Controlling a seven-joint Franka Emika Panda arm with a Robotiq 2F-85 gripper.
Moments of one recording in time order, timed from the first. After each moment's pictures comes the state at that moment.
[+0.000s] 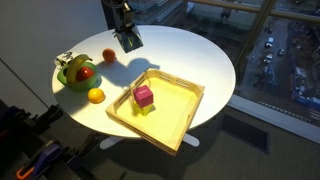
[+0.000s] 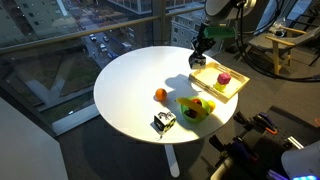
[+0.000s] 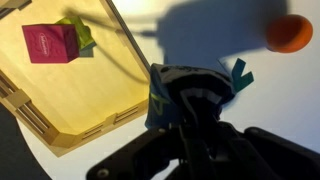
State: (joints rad) arm -0.03 0.20 -0.10 -2.08 0.05 2.37 0.32
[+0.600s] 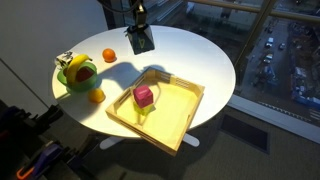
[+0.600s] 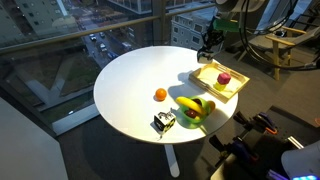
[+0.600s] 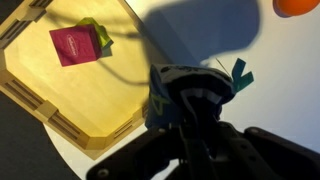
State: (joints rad) arm -0.12 0.20 -0.13 -2.05 0.15 2.34 0.32
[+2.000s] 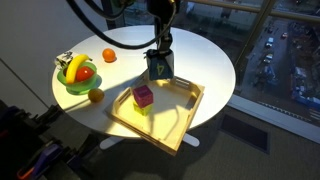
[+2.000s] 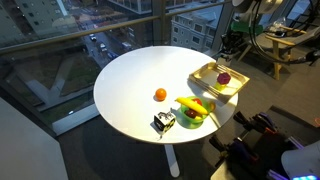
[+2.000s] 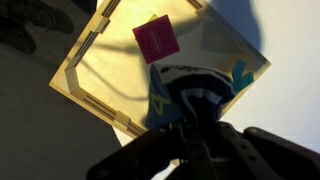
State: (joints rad) arm -0.23 0.26 -0.24 -2.03 0.16 2.27 0.32
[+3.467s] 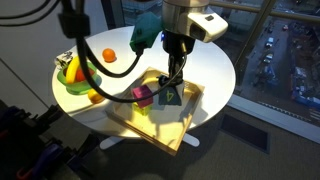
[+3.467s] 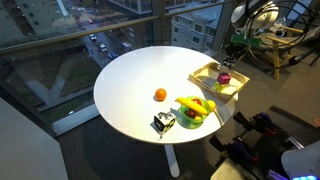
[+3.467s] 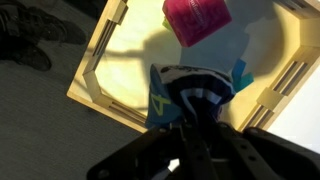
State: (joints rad) arm -0.27 0.41 -0.28 -2.00 0.21 2.36 0.36
